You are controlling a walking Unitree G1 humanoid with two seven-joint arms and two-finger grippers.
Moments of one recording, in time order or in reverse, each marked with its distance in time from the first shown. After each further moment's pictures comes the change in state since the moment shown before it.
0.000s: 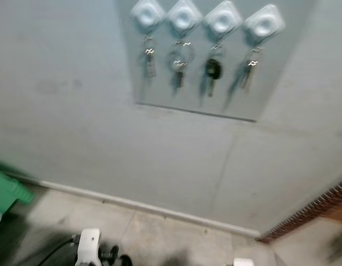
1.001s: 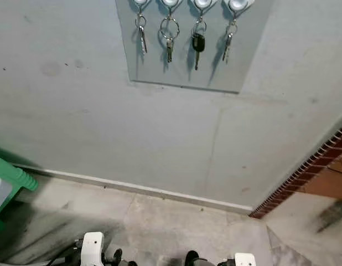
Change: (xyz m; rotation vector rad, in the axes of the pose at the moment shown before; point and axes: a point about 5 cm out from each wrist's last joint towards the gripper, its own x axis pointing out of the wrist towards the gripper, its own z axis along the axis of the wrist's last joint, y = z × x) left arm -0.001 0.006 -0.004 -0.014 0.029 0.019; right arm 0.002 0.003 0.006 0.024 -0.027 -0.003
